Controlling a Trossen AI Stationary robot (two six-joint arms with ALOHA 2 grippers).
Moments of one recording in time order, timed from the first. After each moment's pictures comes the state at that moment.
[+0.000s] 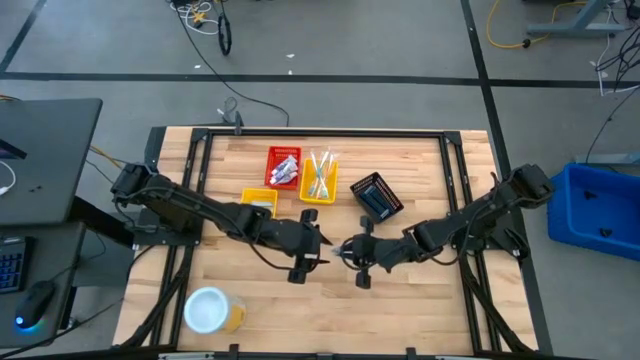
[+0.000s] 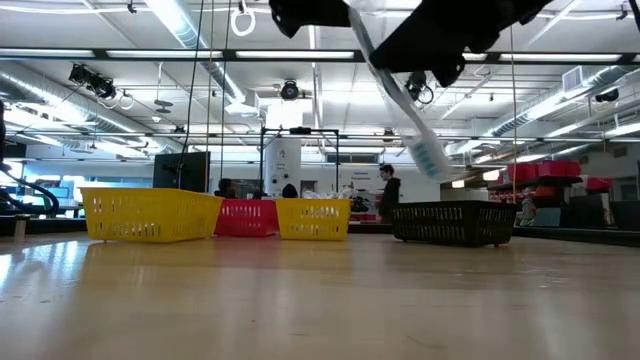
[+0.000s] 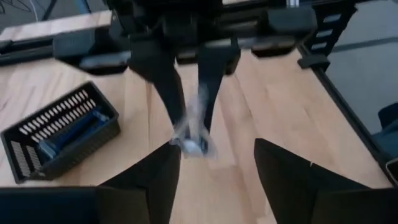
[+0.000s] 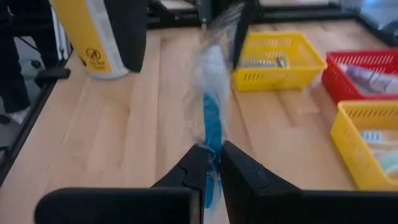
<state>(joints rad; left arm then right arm) -0.30 1.59 1.21 -0.17 -0.17 -0.01 0.42 1.52 0.89 0.08 0.43 0.28</state>
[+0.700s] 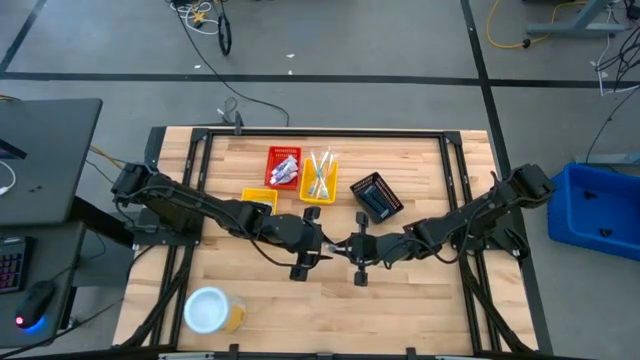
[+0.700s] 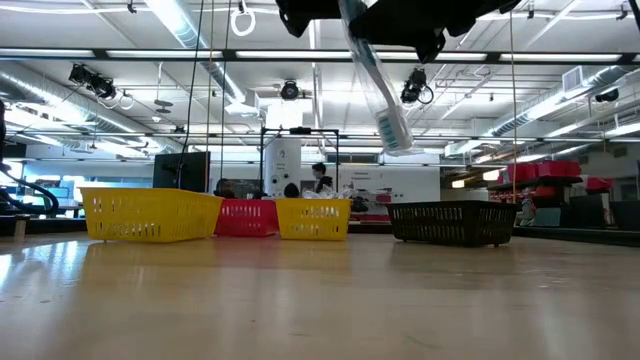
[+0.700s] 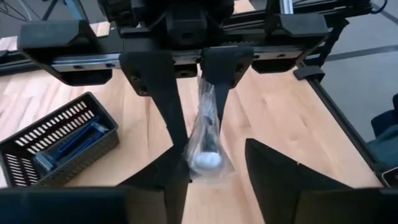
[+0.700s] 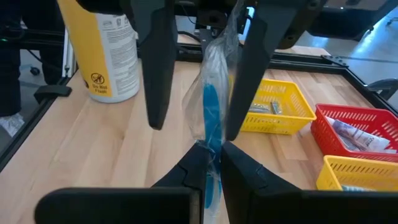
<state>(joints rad) -0.28 1.59 1.21 -0.12 -0.12 0.00 0.41 1.52 0.89 0.22 0.44 0.08</state>
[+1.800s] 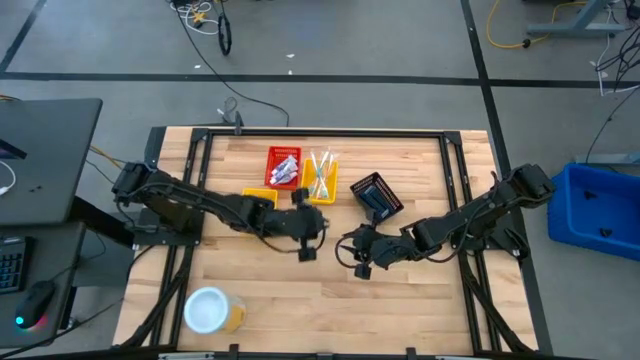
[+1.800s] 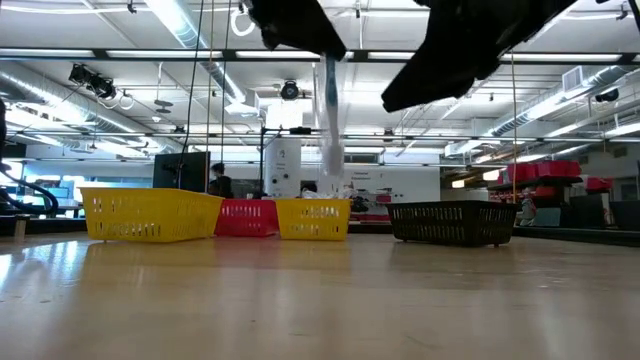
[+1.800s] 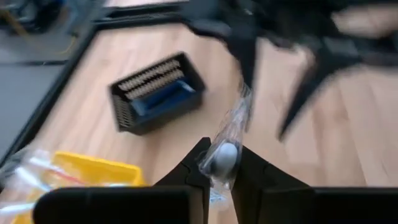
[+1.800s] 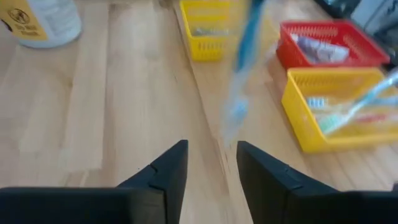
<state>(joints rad) -0.24 1.59 1.24 -0.29 -0.42 -0.09 0.41 1.52 0.89 -0.07 0.54 0.30</state>
